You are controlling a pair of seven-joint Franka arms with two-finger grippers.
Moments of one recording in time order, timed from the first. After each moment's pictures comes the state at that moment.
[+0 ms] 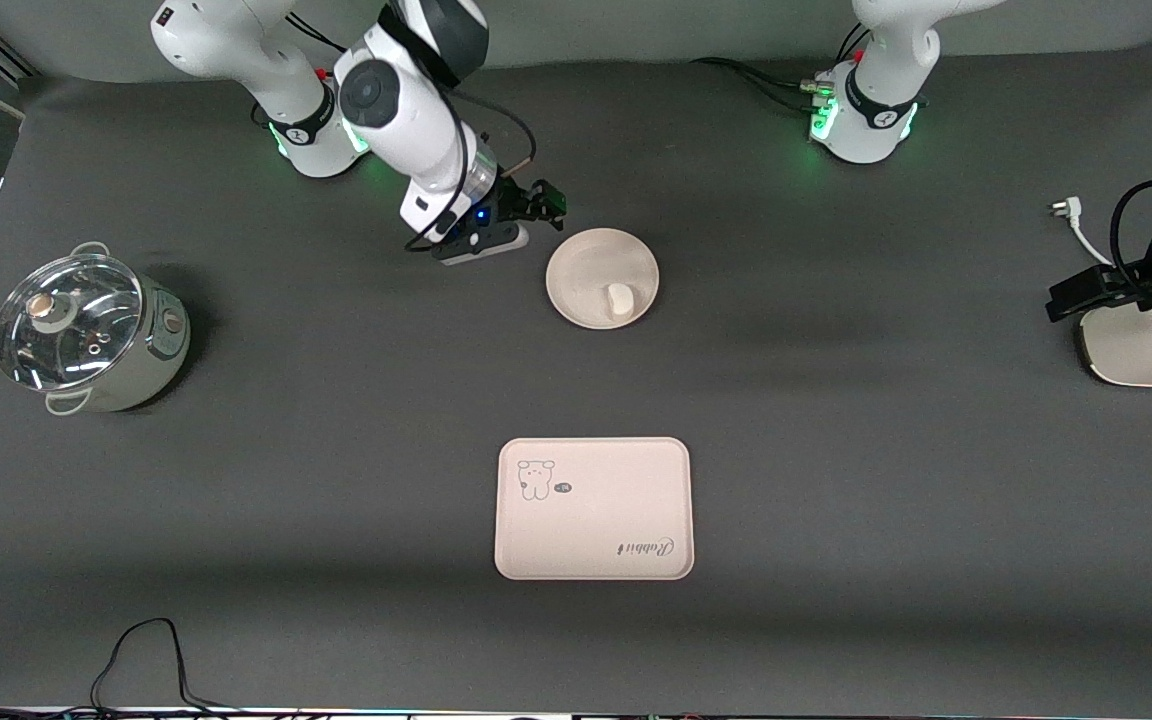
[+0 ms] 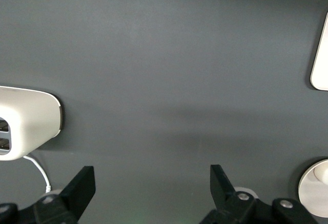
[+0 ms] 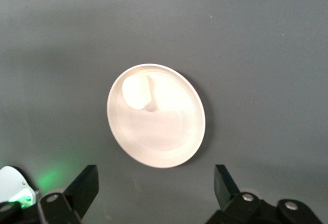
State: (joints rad) left arm 0.23 0.05 -0.21 -1.61 0.02 1.59 -0.09; right arm 0.93 0.02 -0.13 -2.31 0.54 2.47 0.37
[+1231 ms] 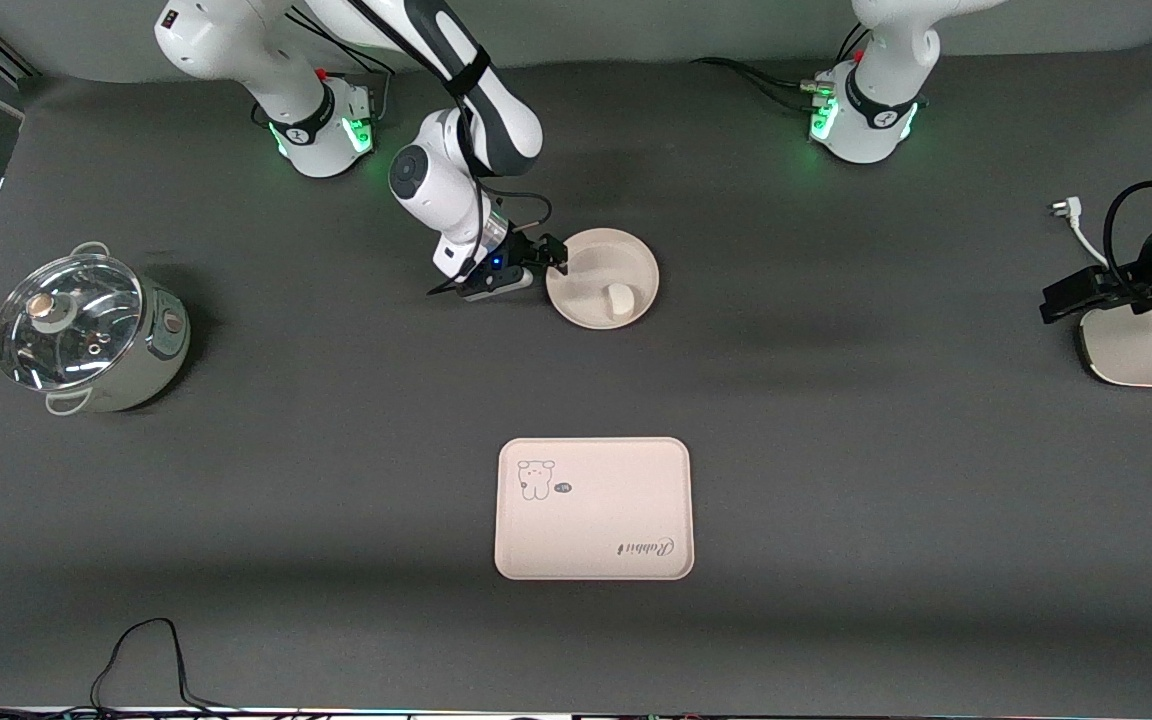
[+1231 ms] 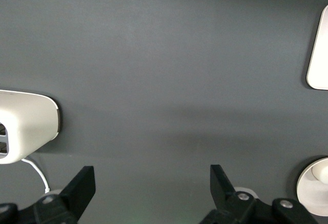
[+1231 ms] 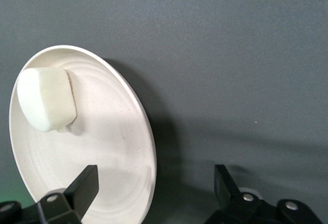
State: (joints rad) left arm 0.23 0.06 -0.22 -1.60 0.02 1.59 -0.09; right arm 1.03 0.37 -0.07 -2.35 1.27 2.87 -0.26
